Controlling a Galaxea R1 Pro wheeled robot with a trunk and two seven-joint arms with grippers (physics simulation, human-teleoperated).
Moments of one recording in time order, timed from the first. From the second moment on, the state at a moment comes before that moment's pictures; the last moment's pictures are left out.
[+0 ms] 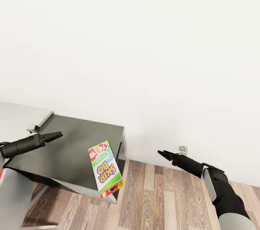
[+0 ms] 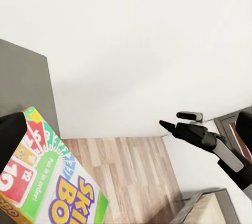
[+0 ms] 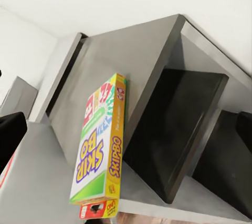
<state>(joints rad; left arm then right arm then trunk) -0.71 0.45 0.42 -0.91 0.05 0.83 -1.57 -0.49 -0.07 -0.32 -1.03 -0.15 0.55 1.12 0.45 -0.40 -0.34</state>
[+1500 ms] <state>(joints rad) -0.71 0.45 0.42 -0.91 0.05 0.82 -1.57 -0.49 -0.07 -0.32 -1.03 -0.16 0.55 1.13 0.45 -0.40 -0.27</state>
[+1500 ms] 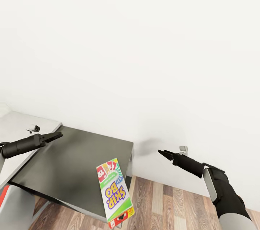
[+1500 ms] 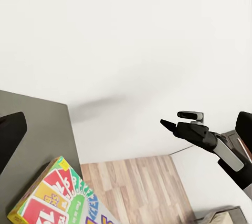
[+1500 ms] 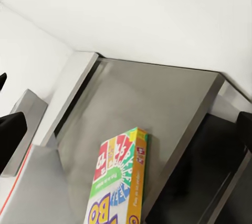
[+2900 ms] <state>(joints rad) -0.64 0.43 0.41 -1.06 0.05 0.84 -1.57 -0.49 -0.07 -0.32 -0.95 -0.16 0.58 1.06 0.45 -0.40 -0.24</state>
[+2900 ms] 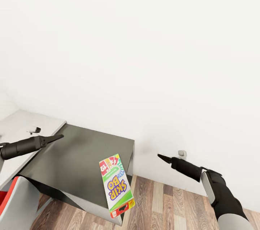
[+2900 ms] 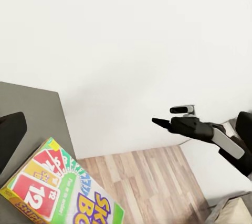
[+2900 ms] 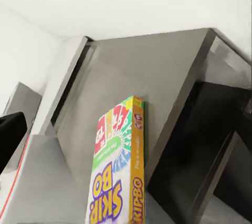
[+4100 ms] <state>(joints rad) -0.52 0.33 0.38 -1.40 0.05 1.03 -1.57 -0.52 0.03 -0.31 -0.89 -0.26 0.76 0.77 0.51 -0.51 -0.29</state>
